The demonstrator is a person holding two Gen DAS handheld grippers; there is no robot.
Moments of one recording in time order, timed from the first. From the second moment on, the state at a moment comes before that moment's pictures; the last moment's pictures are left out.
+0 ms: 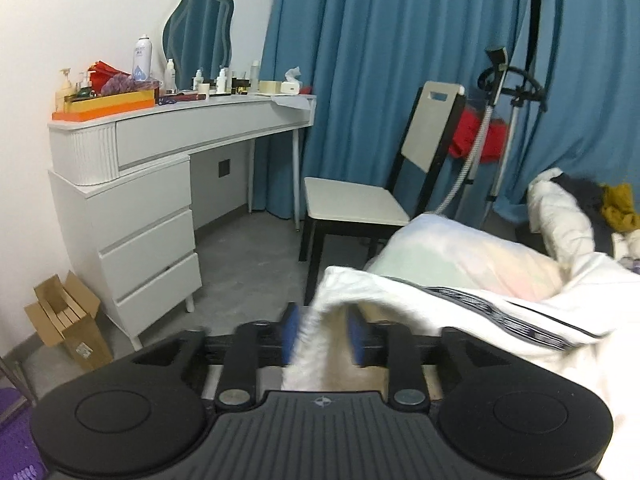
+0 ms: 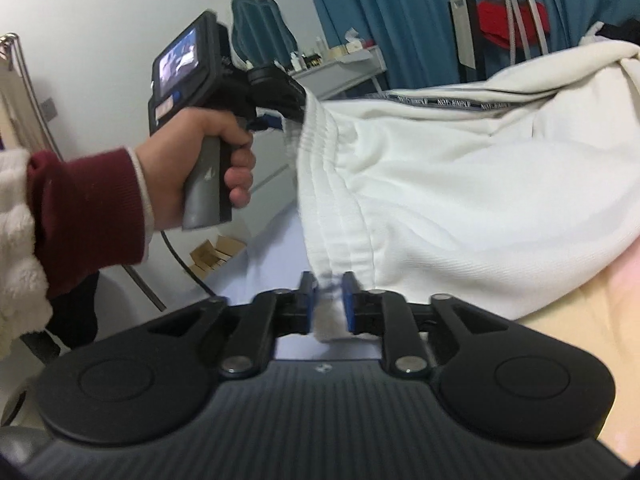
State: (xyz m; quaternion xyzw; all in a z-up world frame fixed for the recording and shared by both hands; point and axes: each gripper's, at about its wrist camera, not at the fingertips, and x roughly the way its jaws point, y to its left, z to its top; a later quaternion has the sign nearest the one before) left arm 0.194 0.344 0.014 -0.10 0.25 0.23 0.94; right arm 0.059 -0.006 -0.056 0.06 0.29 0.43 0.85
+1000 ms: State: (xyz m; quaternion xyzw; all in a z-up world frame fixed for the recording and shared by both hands) left arm -0.066 0.016 0.042 -0.04 0.17 0.00 0.98; right arm 0.022 -0.234 0.030 0.03 0.14 0.25 0.96
